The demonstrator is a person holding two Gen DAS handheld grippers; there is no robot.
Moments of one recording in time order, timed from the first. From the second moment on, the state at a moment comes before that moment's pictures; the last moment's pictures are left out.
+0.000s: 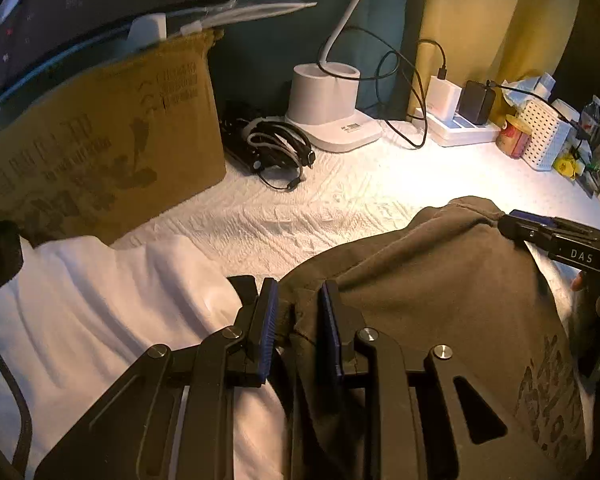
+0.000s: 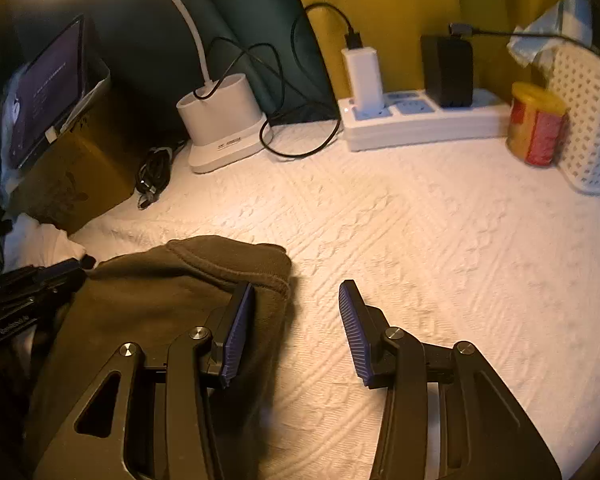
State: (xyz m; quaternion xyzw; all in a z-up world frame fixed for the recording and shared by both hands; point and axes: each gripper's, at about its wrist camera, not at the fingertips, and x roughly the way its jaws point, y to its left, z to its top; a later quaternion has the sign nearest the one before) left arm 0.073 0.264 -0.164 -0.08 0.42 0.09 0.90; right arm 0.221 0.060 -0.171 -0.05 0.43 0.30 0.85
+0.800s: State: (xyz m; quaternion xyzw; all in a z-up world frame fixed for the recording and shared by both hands) left arm -0.016 0.203 -0.142 -0.11 0.41 0.03 0.91; right arm 0.146 0.035 -0.159 -0.07 0.42 0.31 0.85
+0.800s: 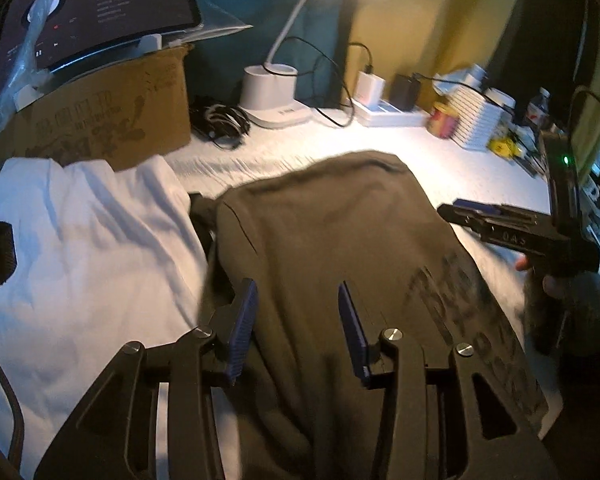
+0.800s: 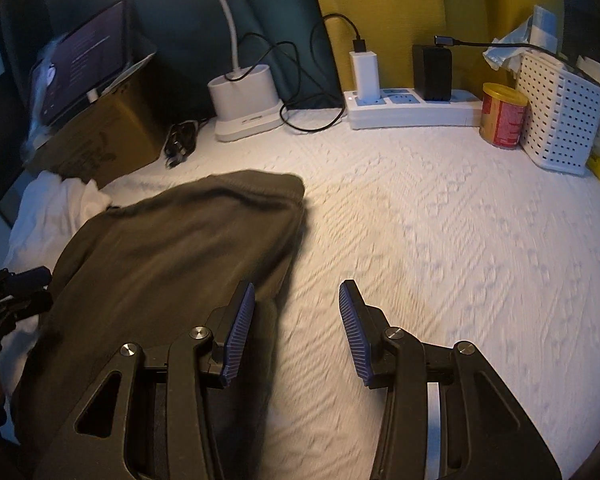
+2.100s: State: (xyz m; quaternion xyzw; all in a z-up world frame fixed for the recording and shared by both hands) left arm -0.121 0.161 -0.166 -0.08 0.37 0.08 0.92; right arm 0.004 -0.013 -0.165 -0.10 0.43 0.38 0.81
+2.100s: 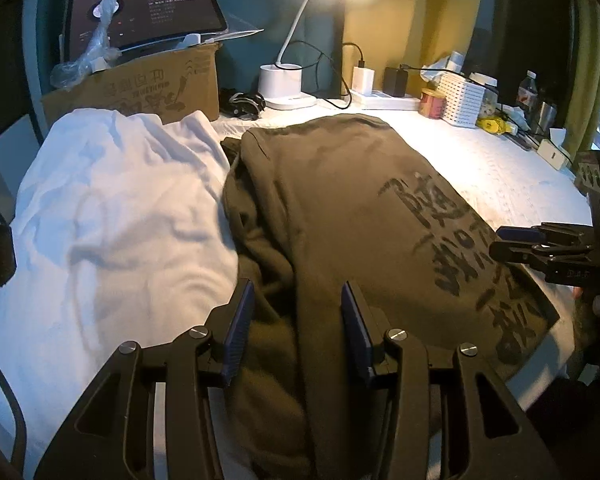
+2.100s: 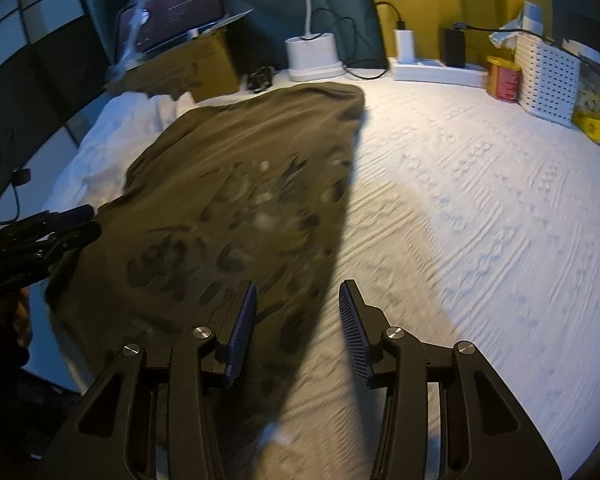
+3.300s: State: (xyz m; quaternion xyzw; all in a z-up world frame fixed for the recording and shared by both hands) left arm -0.152 0.139 -0.164 -0.05 0.43 0.09 0.90; right arm -0.069 -0.035 -0.168 -0.08 0.43 0.43 0.79
